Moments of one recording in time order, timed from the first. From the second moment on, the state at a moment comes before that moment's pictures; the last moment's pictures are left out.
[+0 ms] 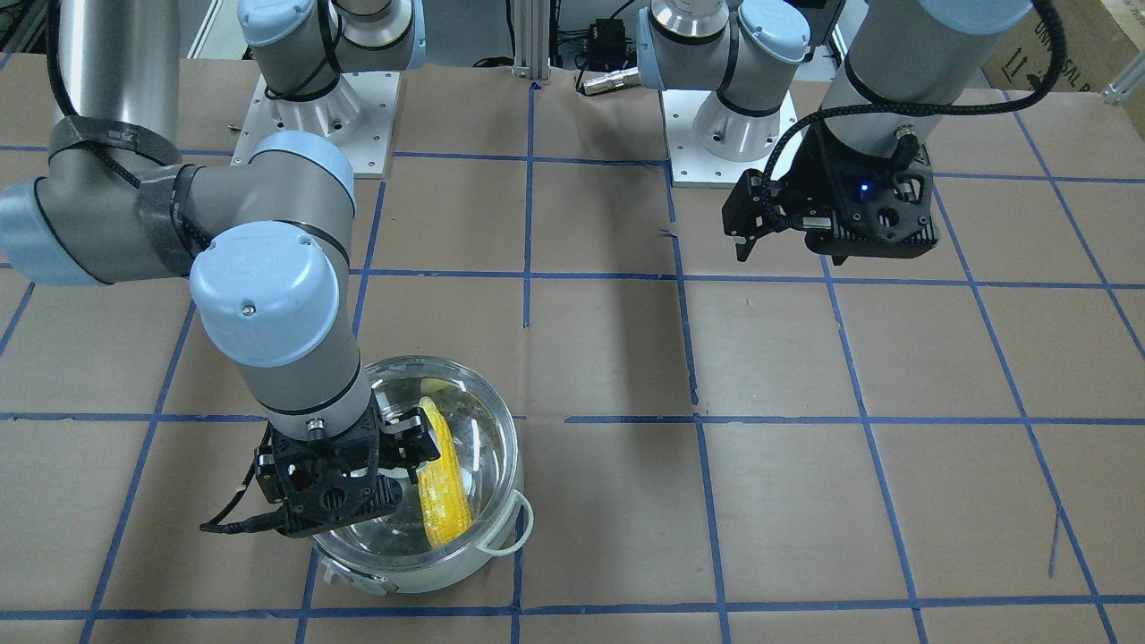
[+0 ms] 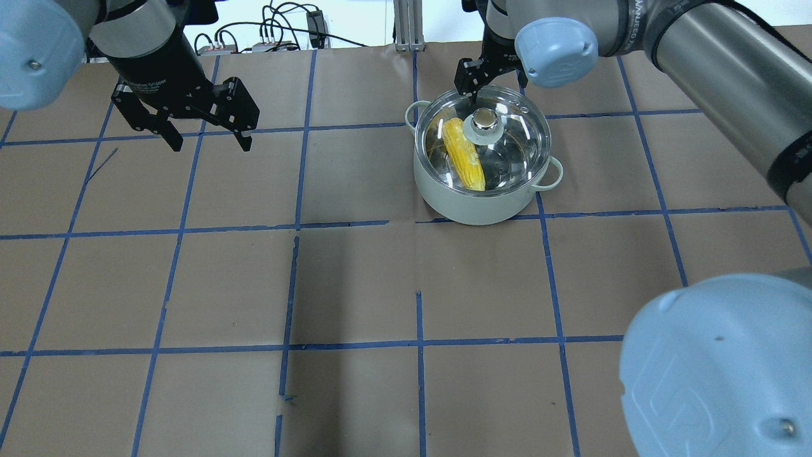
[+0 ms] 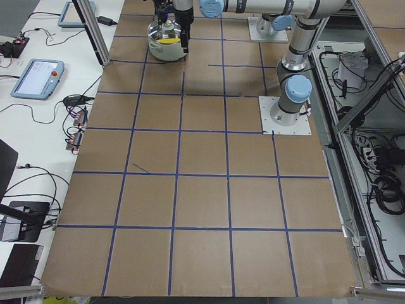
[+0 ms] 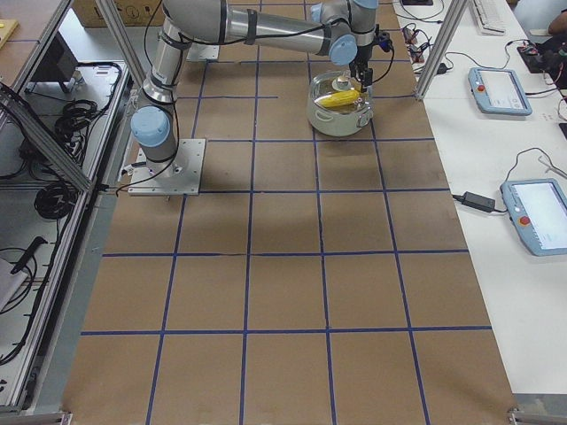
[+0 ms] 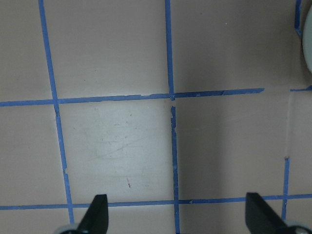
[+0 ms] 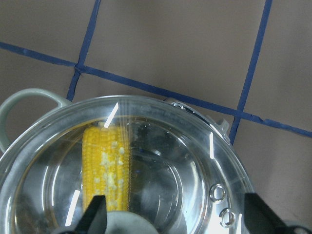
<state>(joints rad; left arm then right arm) -1.56 -1.65 -1.48 -1.63 1.59 0.05 1.71 -1.06 1.28 -1.96 -1.60 -0.15</state>
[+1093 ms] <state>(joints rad) -1.56 -1.65 -1.48 -1.63 1.59 0.05 1.57 -1.45 1.54 -1.78 -1.60 -0.16</state>
